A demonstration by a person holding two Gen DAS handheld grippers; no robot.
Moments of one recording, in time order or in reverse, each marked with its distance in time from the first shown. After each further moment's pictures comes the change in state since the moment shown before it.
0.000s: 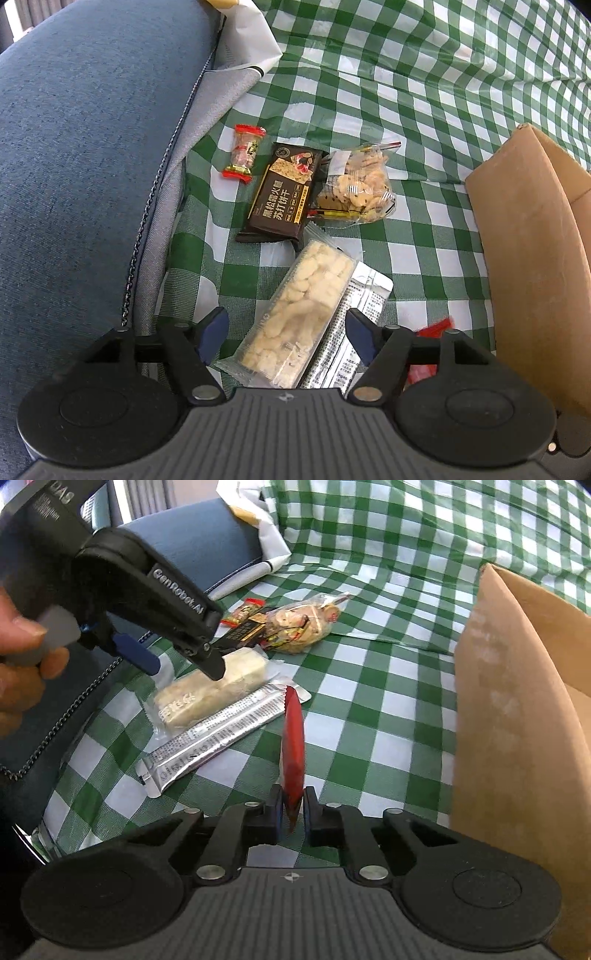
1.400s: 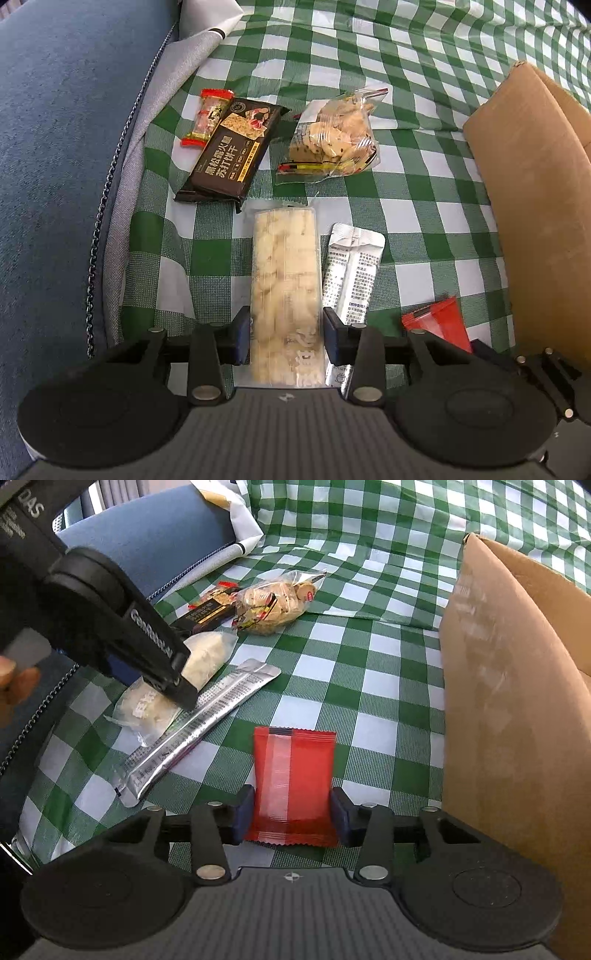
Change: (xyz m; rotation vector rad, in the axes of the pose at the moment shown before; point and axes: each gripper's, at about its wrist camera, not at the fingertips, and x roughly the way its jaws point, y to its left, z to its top) left arm 0.028 -0.022 0.003 0.104 0.102 0.025; right arm 0.017 -0.006 0.002 0.043 0.057 -0.050
